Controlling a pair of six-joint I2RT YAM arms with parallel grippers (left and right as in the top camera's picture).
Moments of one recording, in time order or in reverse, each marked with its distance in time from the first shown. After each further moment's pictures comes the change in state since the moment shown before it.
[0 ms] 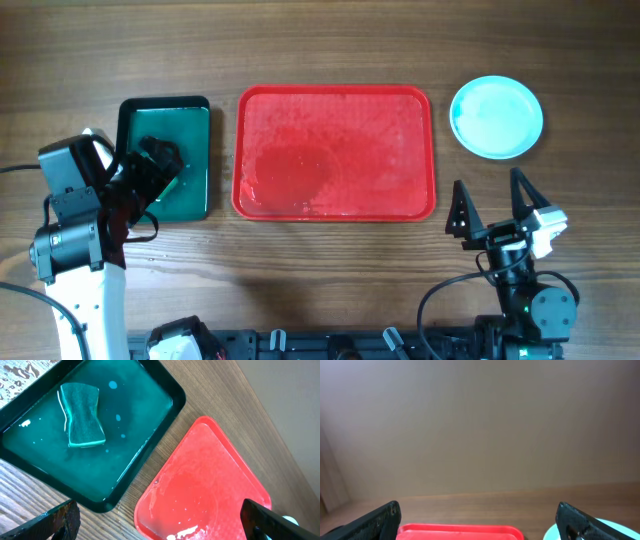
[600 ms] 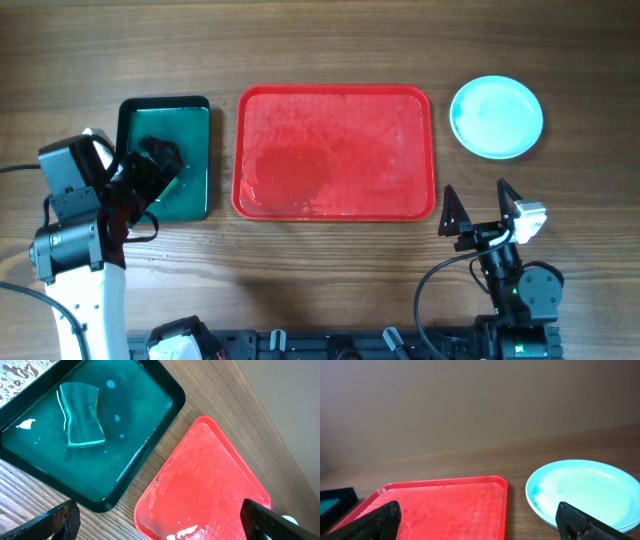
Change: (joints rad) left arm 0.000 0.000 0.000 0.000 0.002 0.000; right arm 0.000 -0.003 -0.050 -0.183 0.031 -0.029
